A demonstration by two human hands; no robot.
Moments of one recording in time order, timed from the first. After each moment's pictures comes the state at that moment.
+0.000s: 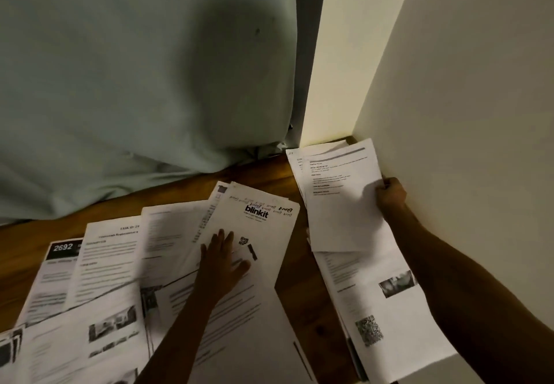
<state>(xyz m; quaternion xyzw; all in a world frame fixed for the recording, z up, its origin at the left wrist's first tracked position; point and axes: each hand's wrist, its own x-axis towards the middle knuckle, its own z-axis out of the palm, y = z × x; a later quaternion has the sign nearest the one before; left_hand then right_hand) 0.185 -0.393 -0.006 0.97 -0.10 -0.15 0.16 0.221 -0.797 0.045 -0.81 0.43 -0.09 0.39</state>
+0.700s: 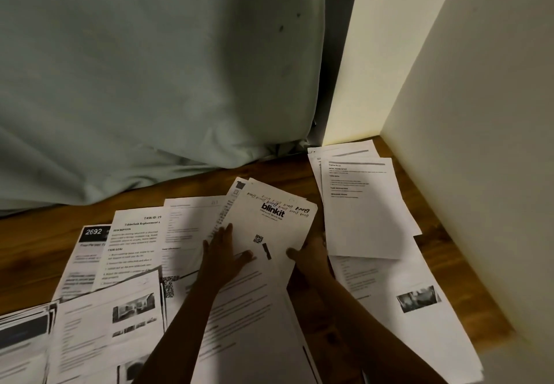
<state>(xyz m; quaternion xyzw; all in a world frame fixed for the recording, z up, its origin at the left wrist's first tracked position) 0.203 -0.377 -0.001 0.96 0.00 -0.19 0.20 0.169 -0.575 0.023 -0.75 0.32 0.12 0.56</state>
